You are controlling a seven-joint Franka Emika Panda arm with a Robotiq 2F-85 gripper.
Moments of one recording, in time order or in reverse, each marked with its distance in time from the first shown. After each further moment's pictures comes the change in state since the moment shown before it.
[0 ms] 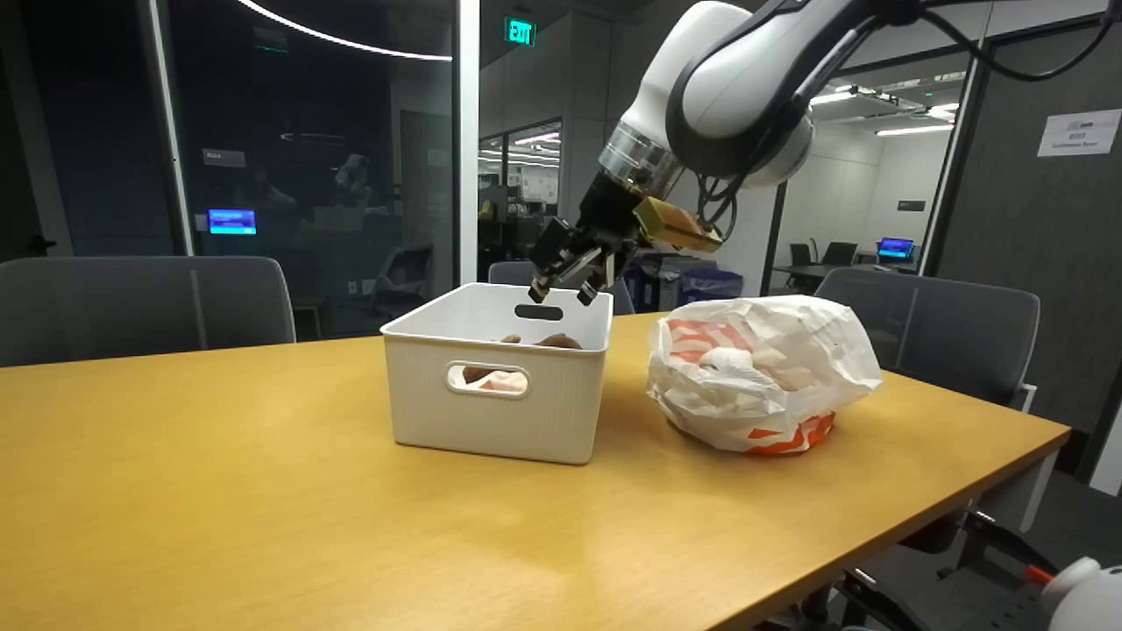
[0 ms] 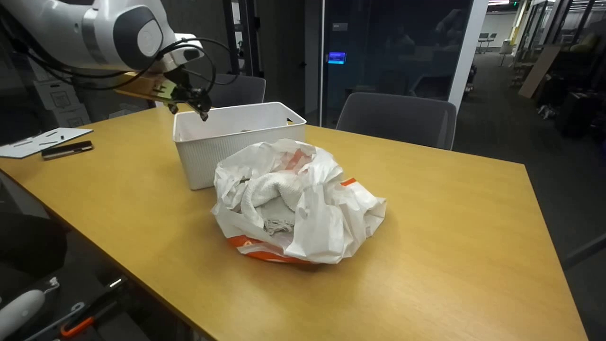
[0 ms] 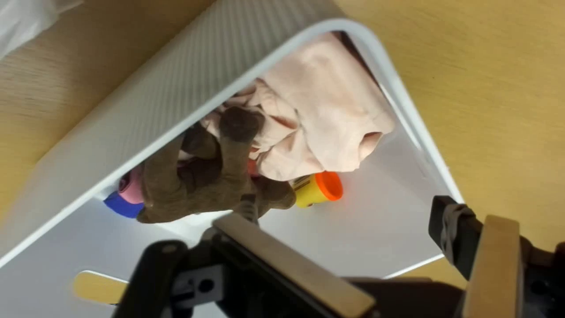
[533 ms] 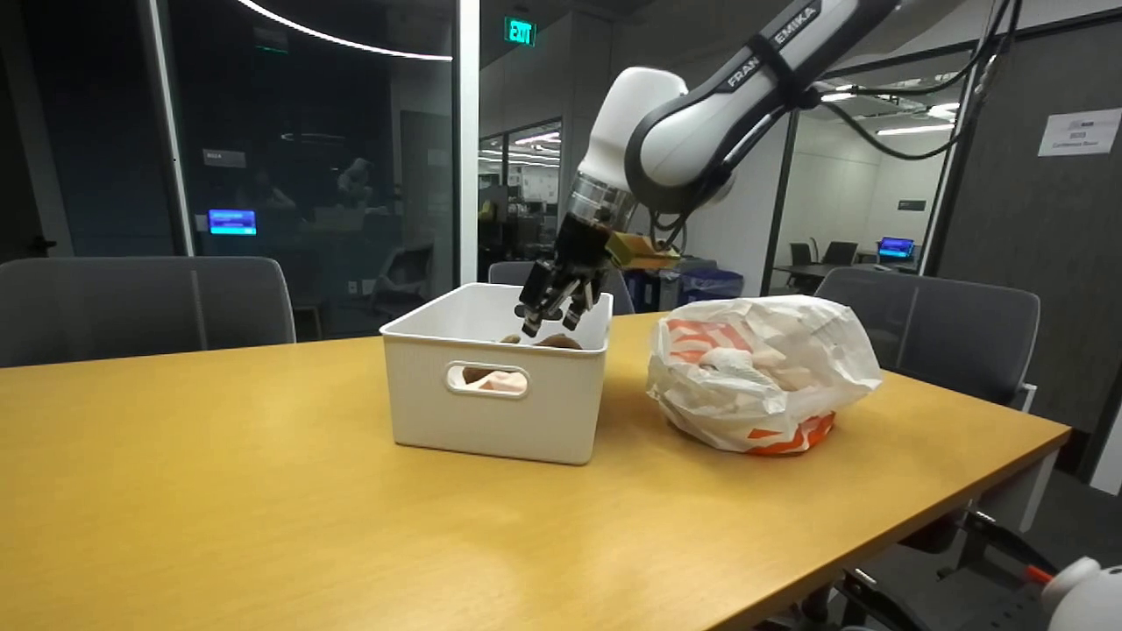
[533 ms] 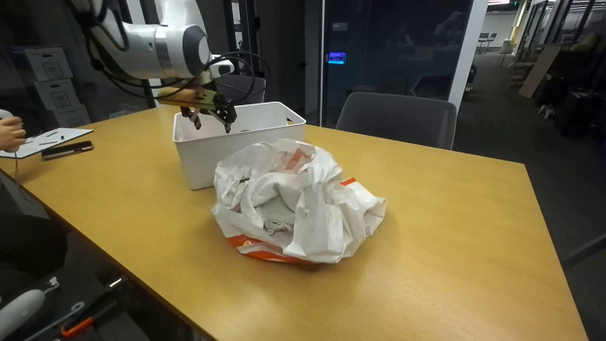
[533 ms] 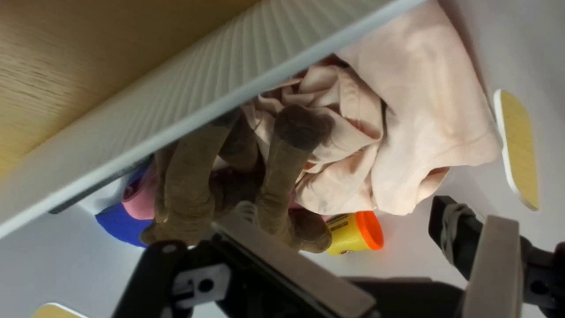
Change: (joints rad) arm 0.196 0.308 -0.246 0.282 -0.358 -0.215 0.052
